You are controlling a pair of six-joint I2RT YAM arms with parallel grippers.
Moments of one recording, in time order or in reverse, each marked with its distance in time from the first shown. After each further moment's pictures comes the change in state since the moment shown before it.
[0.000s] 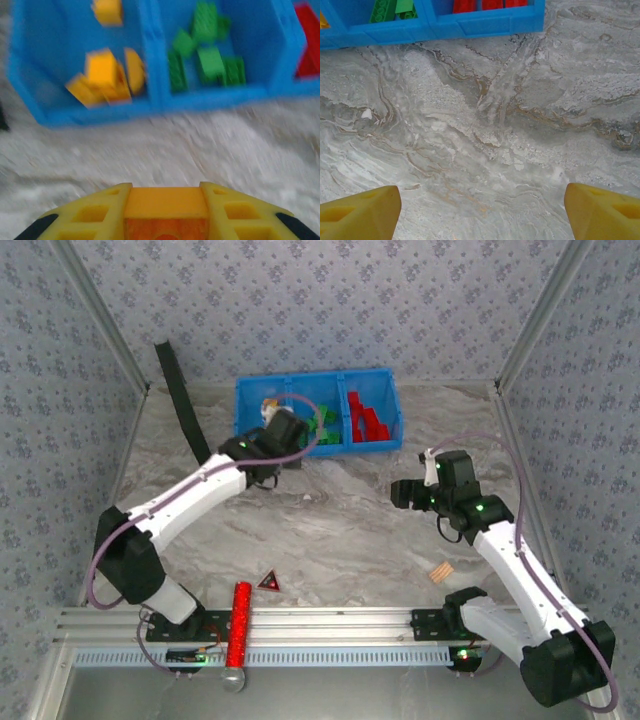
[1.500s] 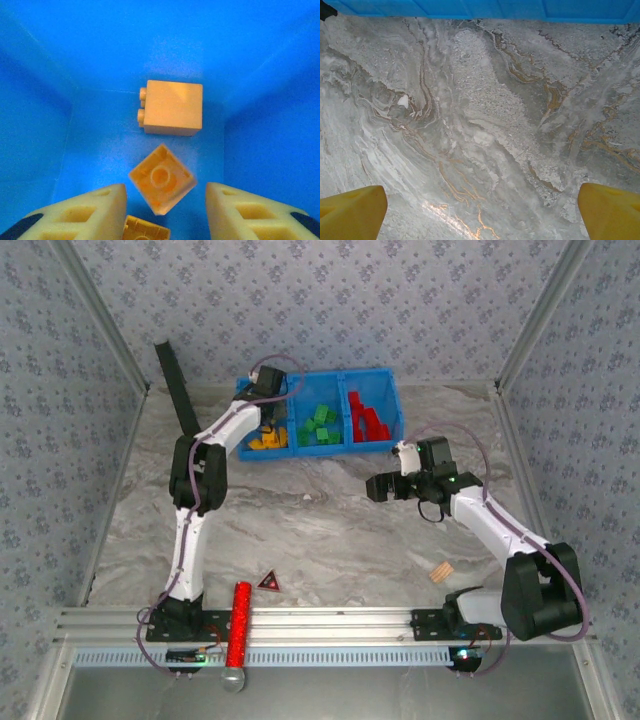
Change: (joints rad) left arm 0.348 0.800 0.620 0.161 0.154 0.062; right arm -0.027 0.337 0.026 0.235 -0.304 -0.124
